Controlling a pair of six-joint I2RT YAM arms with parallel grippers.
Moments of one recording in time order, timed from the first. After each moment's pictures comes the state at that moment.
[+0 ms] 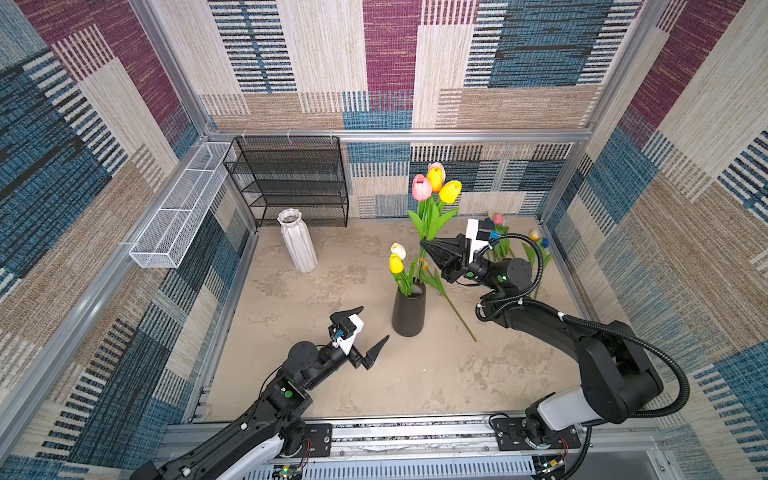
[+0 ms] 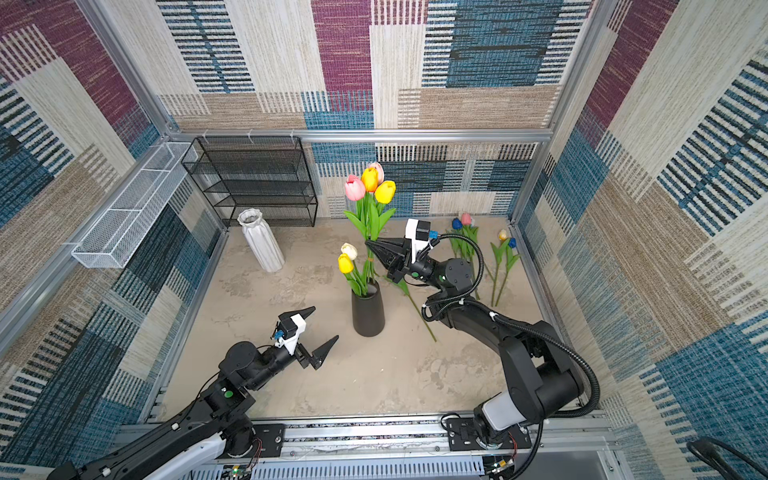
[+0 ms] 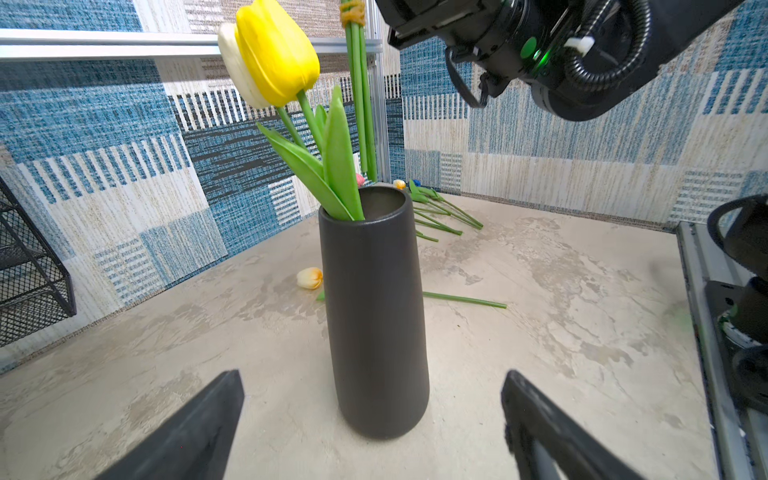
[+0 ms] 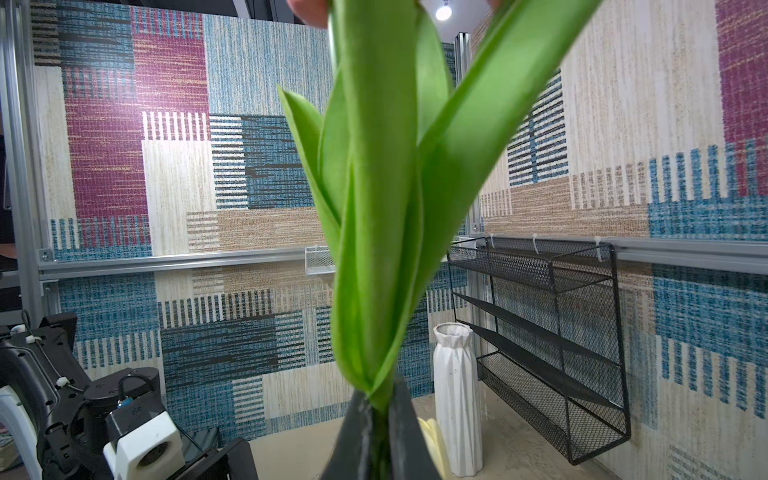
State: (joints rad) left arm -0.69 0.63 0.16 0.48 0.15 0.12; right arm 0.45 1.51 0.84 1.28 -0.75 0.51
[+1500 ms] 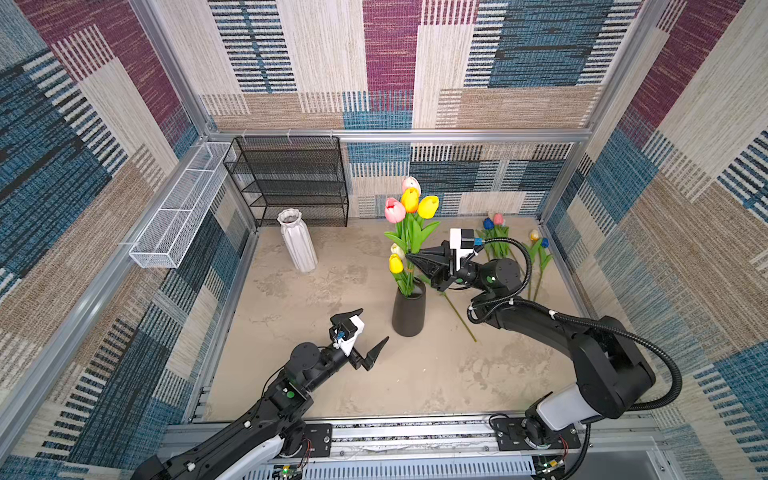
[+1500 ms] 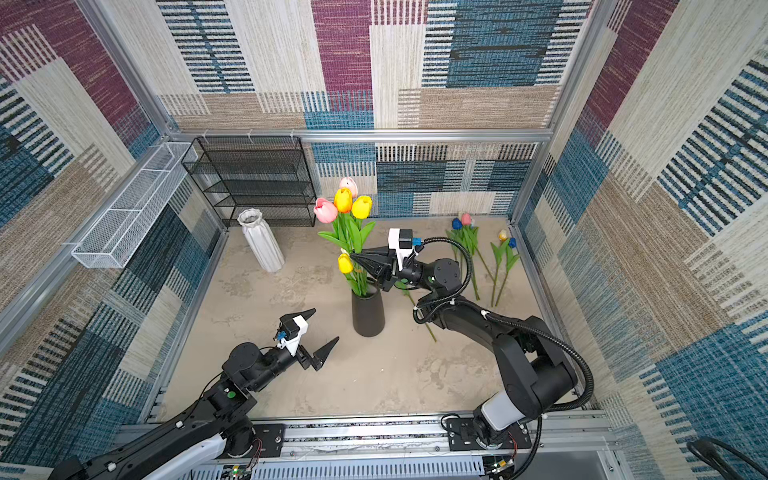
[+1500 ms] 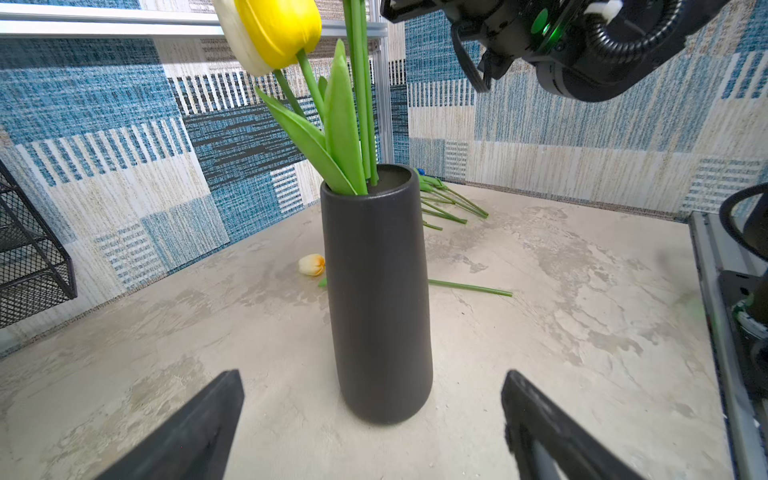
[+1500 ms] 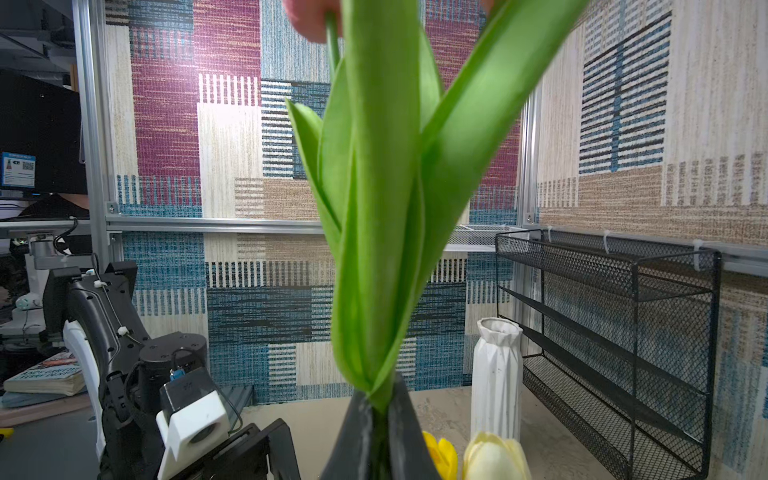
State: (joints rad) left arm -0.69 0.66 0.13 0.52 0.14 0.12; right arm 0.52 1.54 0.87 1.24 -0.84 0.43
